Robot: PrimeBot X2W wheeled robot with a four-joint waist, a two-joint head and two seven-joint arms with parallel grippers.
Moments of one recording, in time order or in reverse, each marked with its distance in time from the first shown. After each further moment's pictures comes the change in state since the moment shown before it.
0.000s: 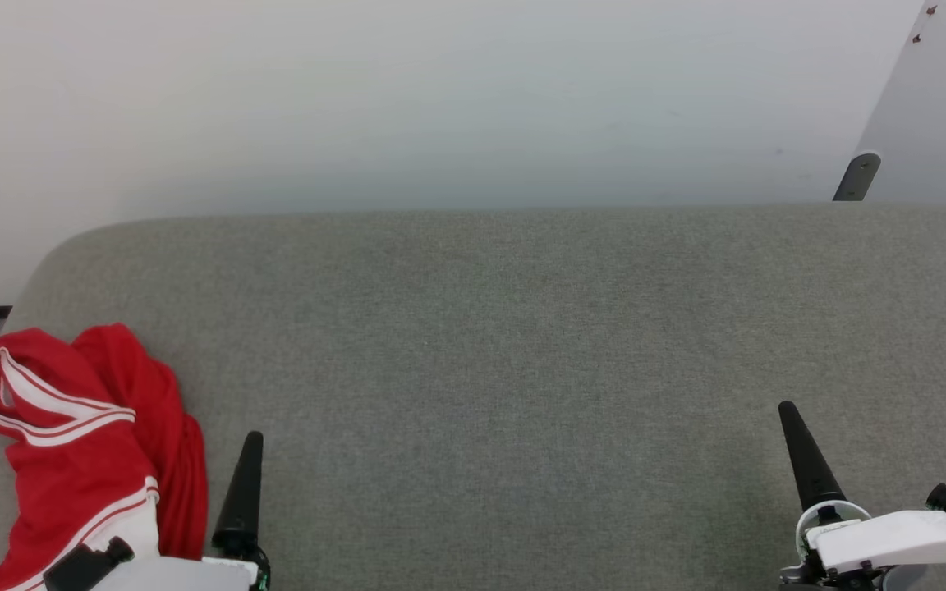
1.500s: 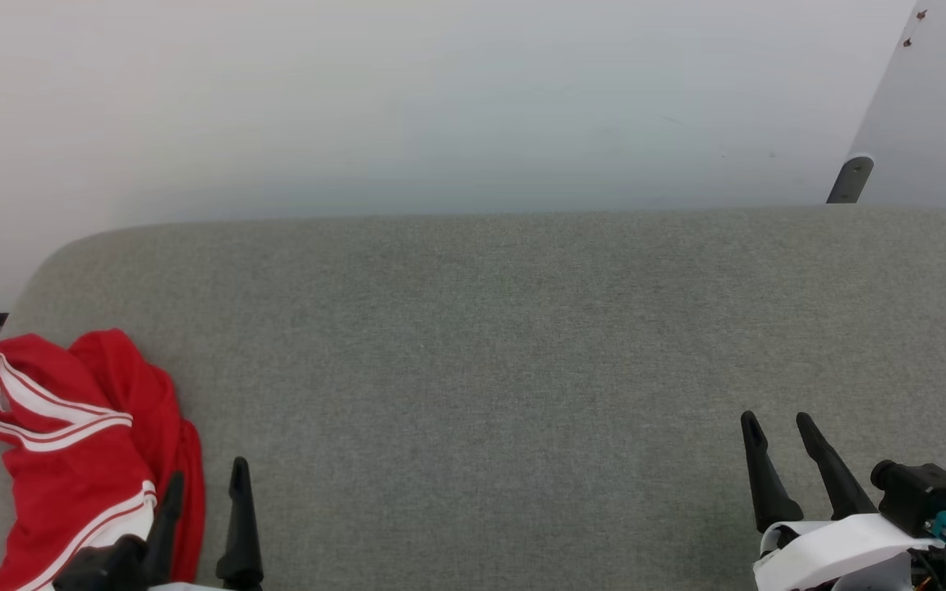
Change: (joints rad) left arm 0.079 0.094 -0.039 -0.075 0.908 0.161 -0.120; right arm -0.001 0.021 -0.021 0.009 -0.897 0.000 -0.103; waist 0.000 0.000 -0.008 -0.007
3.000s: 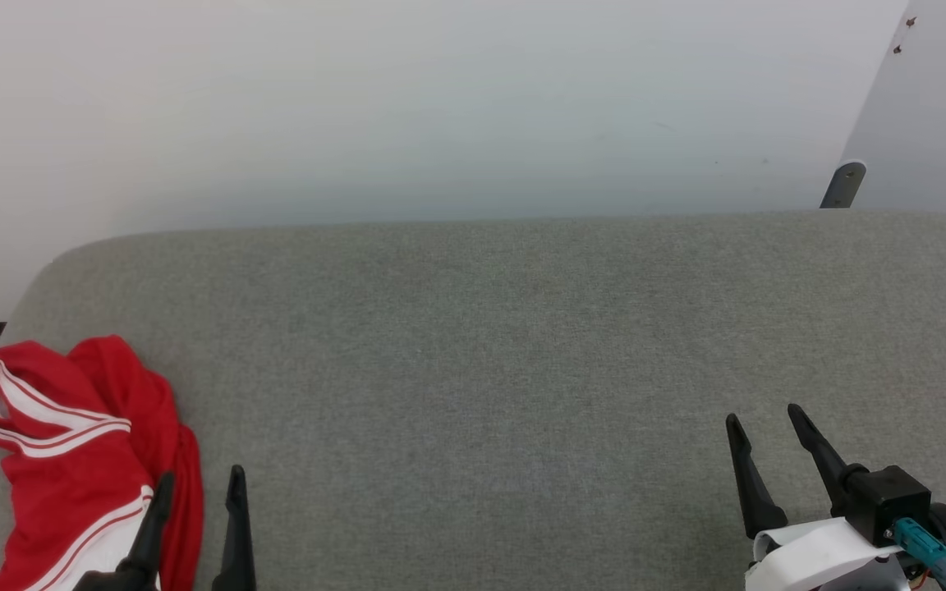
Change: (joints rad) left arm 0.051 -0.030 0.066 -0.043 0.221 -0.083 -0.065; right arm 0.000 0.008 -0.003 -0.007 -0.278 0.000 -0.057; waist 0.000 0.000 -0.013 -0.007
